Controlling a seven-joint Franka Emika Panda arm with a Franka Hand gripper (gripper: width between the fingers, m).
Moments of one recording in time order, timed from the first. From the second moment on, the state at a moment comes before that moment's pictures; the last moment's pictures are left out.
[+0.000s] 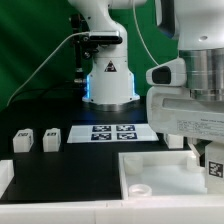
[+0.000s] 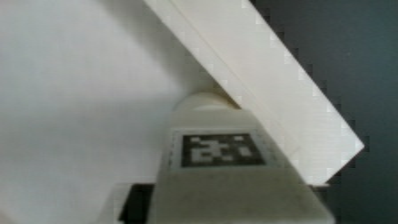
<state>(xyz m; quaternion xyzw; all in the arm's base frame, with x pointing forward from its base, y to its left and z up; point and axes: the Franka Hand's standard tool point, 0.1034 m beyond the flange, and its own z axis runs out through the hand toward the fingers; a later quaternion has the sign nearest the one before) 0.633 0.114 0.059 -0.89 0.44 0.01 0.05</state>
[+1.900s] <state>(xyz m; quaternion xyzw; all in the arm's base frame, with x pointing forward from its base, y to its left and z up) 0.630 0.122 0.062 -0.89 0.46 0.01 0.07</state>
